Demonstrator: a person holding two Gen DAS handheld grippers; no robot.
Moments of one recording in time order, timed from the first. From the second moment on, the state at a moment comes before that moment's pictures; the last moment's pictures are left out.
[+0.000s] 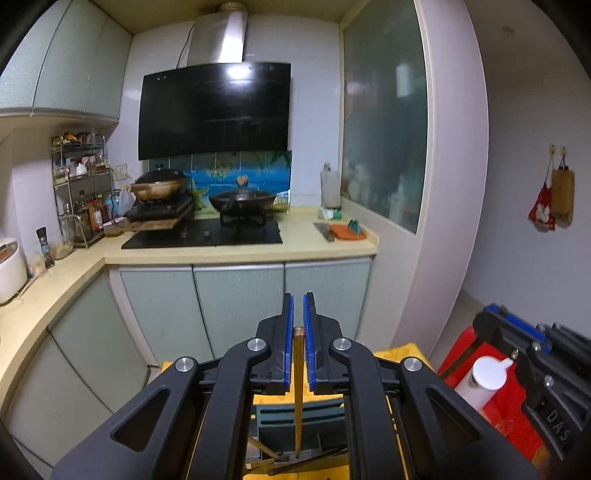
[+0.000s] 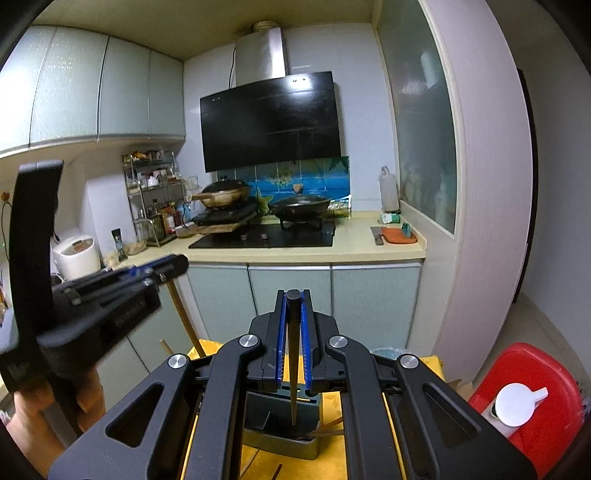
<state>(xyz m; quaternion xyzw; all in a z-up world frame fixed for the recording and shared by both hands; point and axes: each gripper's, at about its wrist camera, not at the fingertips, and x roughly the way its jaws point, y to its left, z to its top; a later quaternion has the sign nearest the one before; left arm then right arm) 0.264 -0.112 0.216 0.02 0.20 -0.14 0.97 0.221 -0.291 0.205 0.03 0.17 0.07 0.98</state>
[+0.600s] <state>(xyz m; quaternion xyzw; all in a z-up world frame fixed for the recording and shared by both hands) 0.263 -0.102 0.161 0.03 0.24 -0.14 0.96 0.248 -0.275 0.135 0.04 0.24 0.07 0.97</state>
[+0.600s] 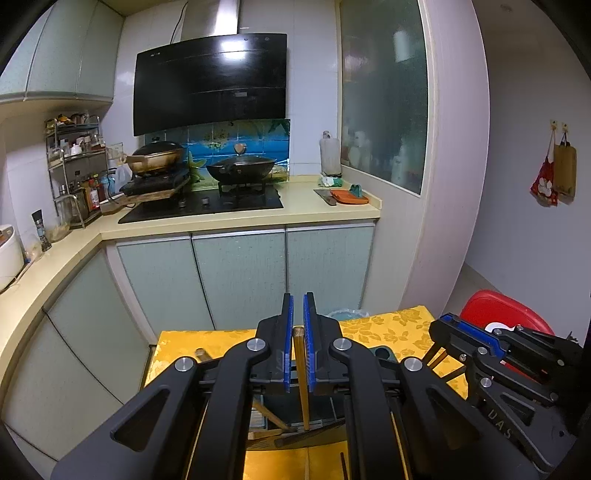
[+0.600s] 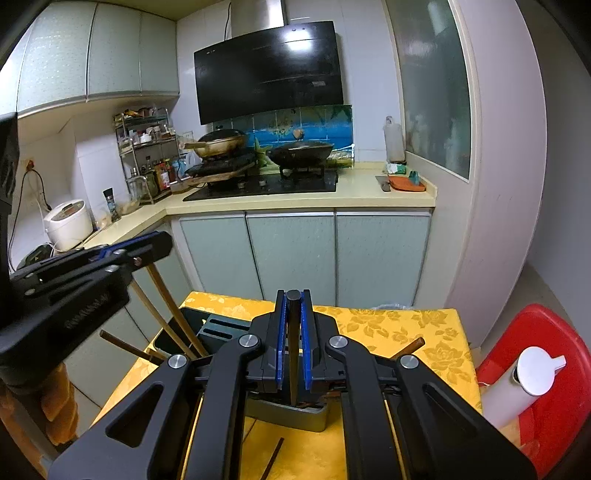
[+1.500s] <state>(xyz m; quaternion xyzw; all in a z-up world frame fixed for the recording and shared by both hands) 0.205 -0.068 0.142 0.06 0.22 -0.12 0.97 0.178 -0.294 0.128 0.03 0.22 0.06 0.97</state>
